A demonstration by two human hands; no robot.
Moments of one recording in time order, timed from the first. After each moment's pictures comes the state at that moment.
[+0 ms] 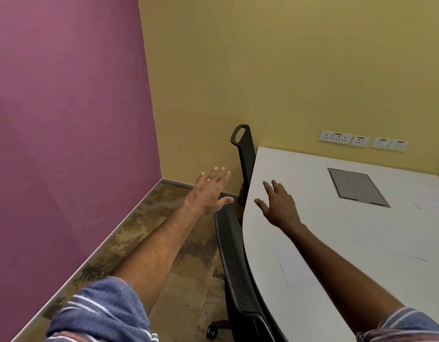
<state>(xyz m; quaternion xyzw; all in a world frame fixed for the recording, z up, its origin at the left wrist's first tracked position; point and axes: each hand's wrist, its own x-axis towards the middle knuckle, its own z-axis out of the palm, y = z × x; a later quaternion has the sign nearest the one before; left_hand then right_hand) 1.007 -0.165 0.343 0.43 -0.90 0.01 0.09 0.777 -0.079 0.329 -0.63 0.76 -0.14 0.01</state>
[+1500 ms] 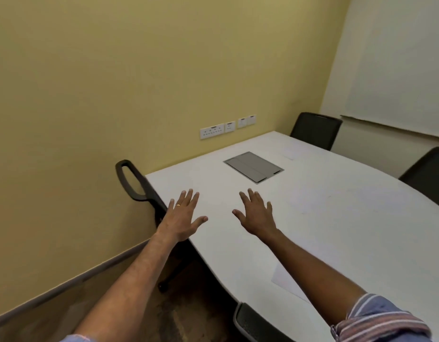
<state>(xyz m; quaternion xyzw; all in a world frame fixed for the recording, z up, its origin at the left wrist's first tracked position) 0.839 -0.589 0.300 0.10 -0.99 -0.05 0.04 0.721 -0.367 0.294 -0.27 0.95 -0.13 0.00</state>
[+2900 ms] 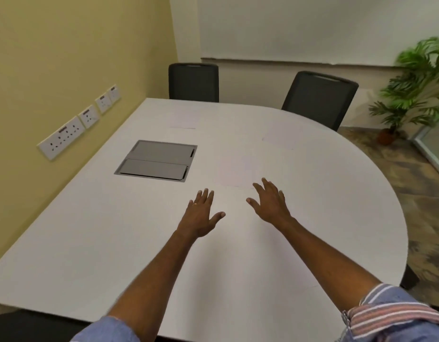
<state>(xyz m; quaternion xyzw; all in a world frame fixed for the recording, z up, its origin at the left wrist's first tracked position) 0.431 -0.603 0.189 -0.27 -0.94 -0.17 -0.12 0.484 -0.364 0.199 0.15 0.97 -0.17 0.03</state>
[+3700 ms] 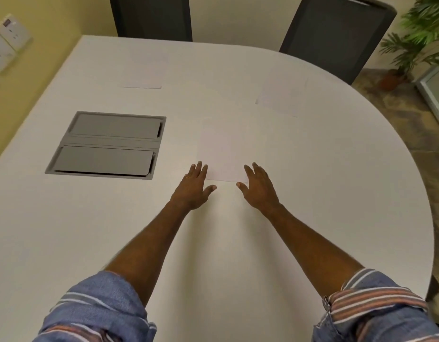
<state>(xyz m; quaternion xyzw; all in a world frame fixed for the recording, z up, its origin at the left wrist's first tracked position) 0.198 -0.486 0.079 -0.30 -0.92 -0.15 -0.22 0.293 -0.282 0.071 0.21 0.95 -0.22 0.08</state>
